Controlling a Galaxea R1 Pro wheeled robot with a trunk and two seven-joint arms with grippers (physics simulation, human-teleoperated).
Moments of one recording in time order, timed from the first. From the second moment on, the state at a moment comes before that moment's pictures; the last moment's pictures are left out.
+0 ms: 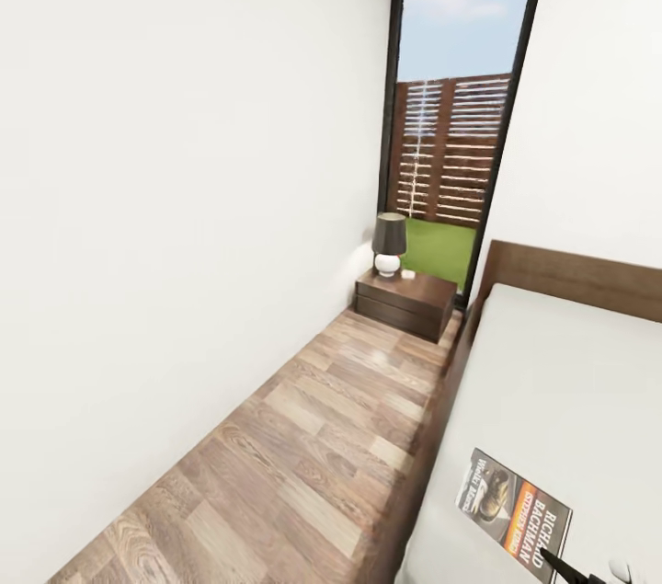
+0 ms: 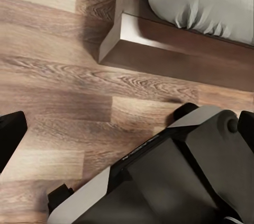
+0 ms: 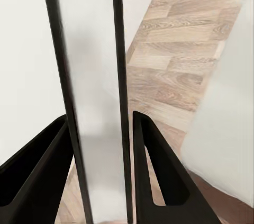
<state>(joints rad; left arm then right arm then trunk) -0.44 0.08 -0.01 -0.02 -0.24 -0.15 -0.61 -0.26 -0.46 -0.14 -0.21 -0.67 -0.01 1.12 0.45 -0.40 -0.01</state>
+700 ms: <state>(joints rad) -0.44 0.08 -0.01 -0.02 -0.24 -0.15 -0.61 -0.26 -0.46 -0.14 -0.20 -0.67 -0.01 1.12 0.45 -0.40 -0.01</state>
